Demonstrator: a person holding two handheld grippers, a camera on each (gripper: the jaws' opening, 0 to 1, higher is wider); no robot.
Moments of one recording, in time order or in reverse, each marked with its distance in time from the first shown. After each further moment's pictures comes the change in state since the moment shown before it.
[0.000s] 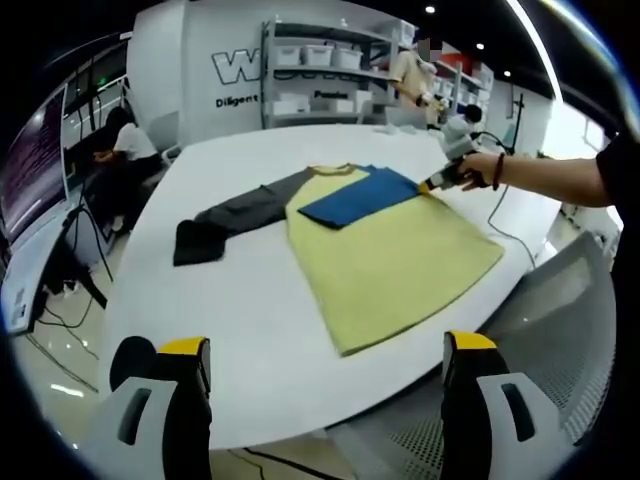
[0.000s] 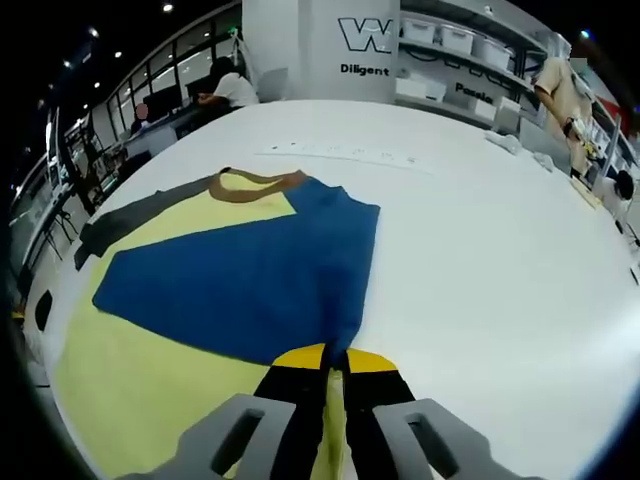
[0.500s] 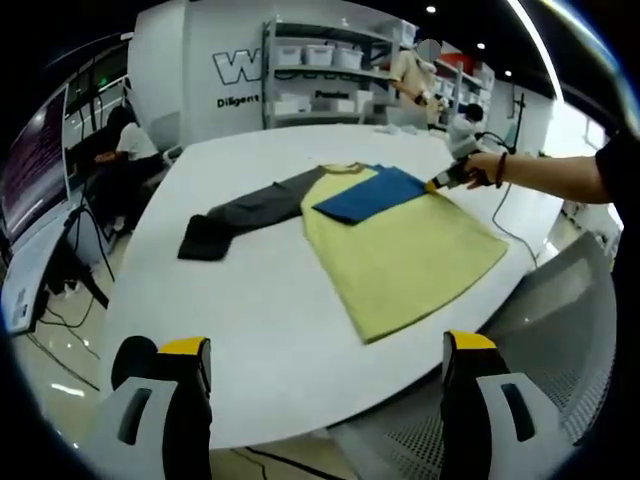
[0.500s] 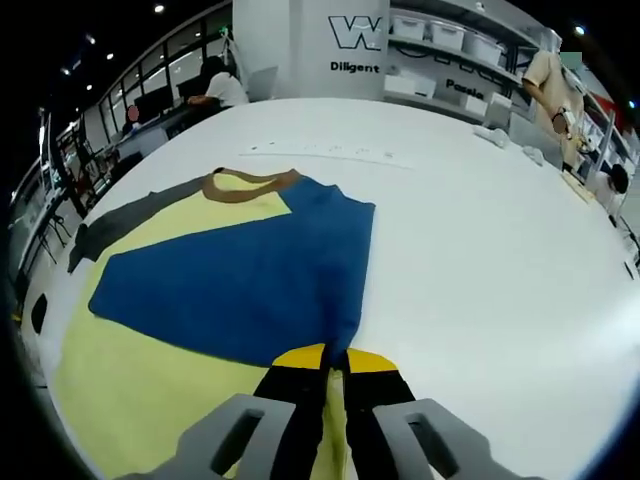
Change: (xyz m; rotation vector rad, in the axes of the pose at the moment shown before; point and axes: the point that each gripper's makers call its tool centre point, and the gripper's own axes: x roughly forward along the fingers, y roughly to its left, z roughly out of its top) left arm -0.002 0.001 0.000 -0.002 0.001 0.007; right arm -0.005 -0.021 -0.005 0.020 0.015 -0.036
